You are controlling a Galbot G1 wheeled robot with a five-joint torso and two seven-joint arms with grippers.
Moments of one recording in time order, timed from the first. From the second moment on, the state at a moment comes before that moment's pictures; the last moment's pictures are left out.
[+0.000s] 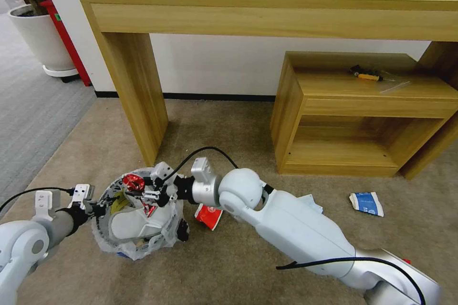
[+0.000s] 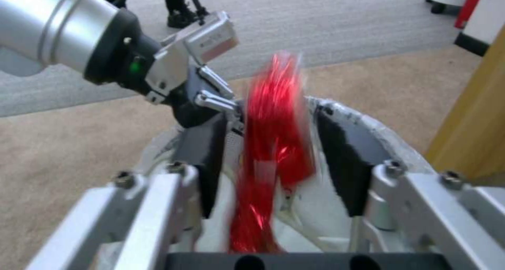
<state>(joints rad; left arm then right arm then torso) 1.48 -0.80 -0.82 -1.95 -0.88 0.74 0.04 -0.49 1.29 -0.47 1.74 0.56 -0.49 -0.30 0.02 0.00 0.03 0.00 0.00</state>
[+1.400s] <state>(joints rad) 1.51 -0.83 -0.88 -1.91 -0.87 0.74 0.05 -0.73 1.26 -0.16 1.25 0.70 -0.52 0.15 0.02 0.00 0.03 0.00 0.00</state>
